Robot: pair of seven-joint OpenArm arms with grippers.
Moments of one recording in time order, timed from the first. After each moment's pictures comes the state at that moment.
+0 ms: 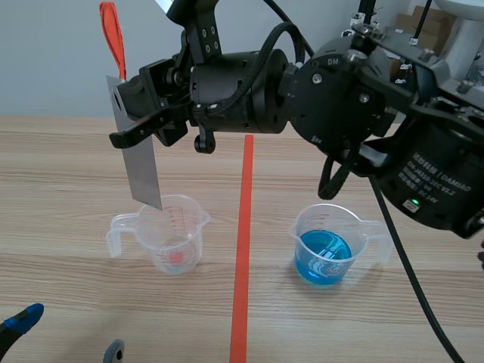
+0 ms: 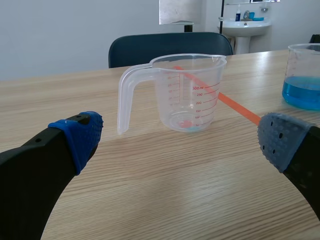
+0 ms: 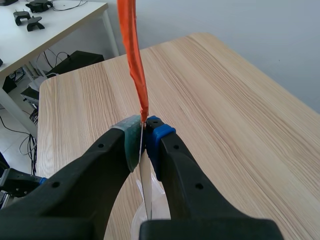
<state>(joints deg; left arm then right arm) 22.6 -13.5 5.7 39.8 6.9 -9.6 -89.0 24.0 19.2 -45.4 96.5 40.0 19.3 -19.0</state>
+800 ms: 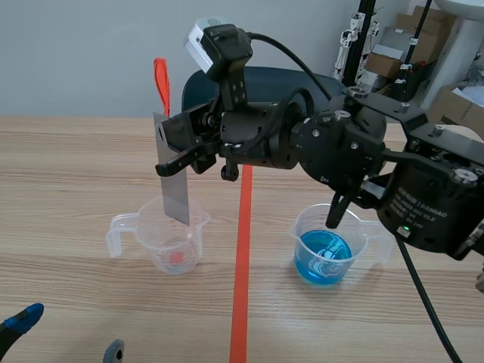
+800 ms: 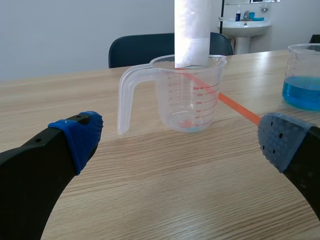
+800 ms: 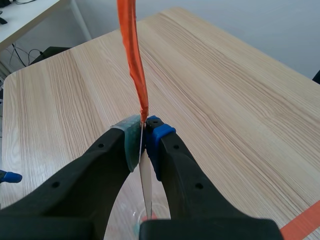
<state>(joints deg) 22.6 -13.5 5.7 39.8 6.9 -9.6 -89.0 22.5 19.2 -45.4 84.1 37.4 21.0 -10.1</state>
